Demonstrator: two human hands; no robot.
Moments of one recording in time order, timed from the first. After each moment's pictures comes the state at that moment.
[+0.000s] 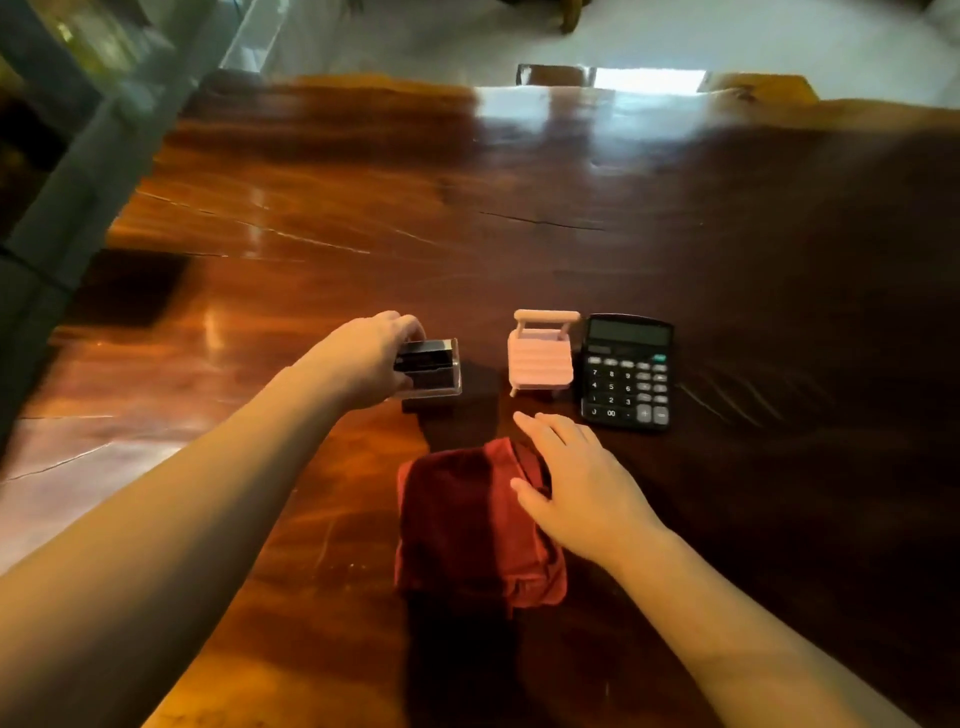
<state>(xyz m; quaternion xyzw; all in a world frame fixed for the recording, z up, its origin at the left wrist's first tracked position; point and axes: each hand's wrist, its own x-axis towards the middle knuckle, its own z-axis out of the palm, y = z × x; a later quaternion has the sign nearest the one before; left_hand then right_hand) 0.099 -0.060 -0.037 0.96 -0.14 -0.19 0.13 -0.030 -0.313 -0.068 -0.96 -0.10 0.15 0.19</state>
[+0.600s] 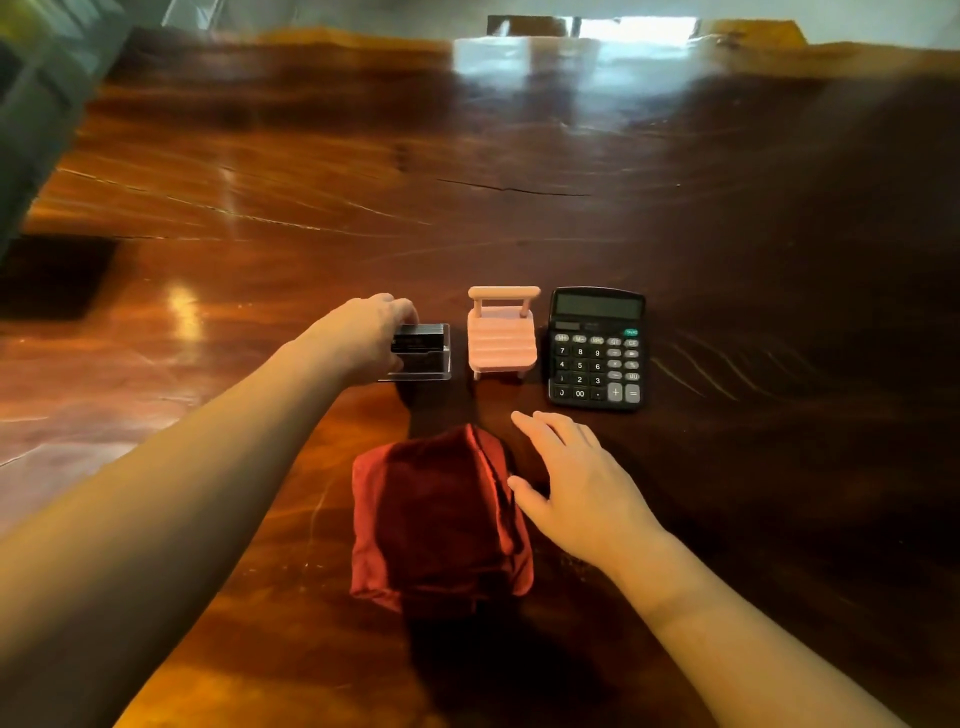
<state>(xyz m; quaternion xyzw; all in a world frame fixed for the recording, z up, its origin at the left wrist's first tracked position) 0.125 -0.107 -0.071 0.96 -0.14 -0.22 0.09 -0.041 -0.354 -0.092 -0.96 -0.08 0.14 0.22</state>
